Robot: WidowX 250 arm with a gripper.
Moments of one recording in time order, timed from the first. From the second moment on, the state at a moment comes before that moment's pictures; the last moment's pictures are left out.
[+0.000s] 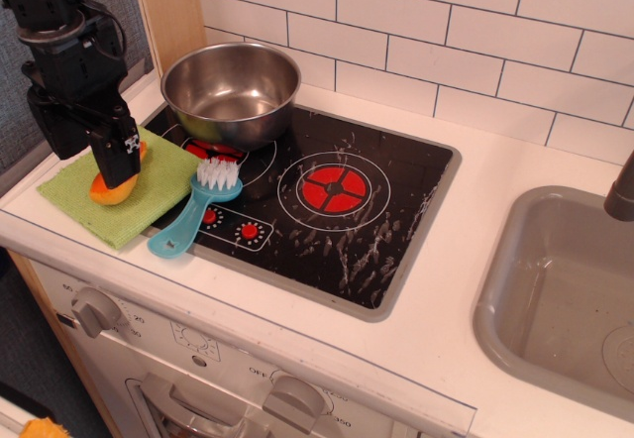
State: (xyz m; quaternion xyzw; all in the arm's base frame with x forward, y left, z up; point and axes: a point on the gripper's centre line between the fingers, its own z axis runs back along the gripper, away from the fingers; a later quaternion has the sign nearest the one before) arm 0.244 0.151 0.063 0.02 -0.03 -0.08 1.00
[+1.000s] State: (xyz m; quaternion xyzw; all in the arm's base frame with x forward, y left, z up) arm 0.261 0.072 0.040 -0.03 0.00 -0.17 0.99
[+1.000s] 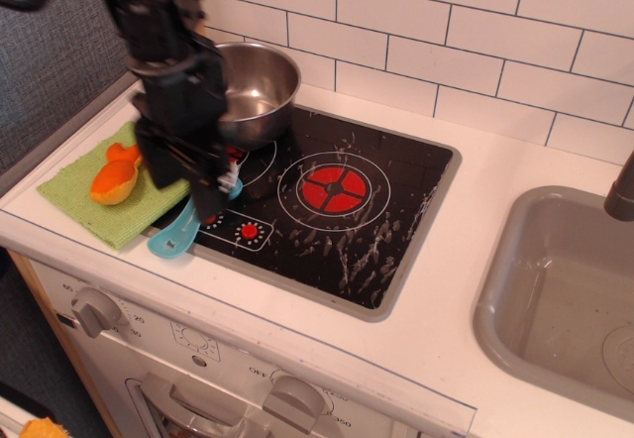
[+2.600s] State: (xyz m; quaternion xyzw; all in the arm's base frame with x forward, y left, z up) arm 0.286 0.072 0.040 -0.02 -0.01 -0.17 0.98
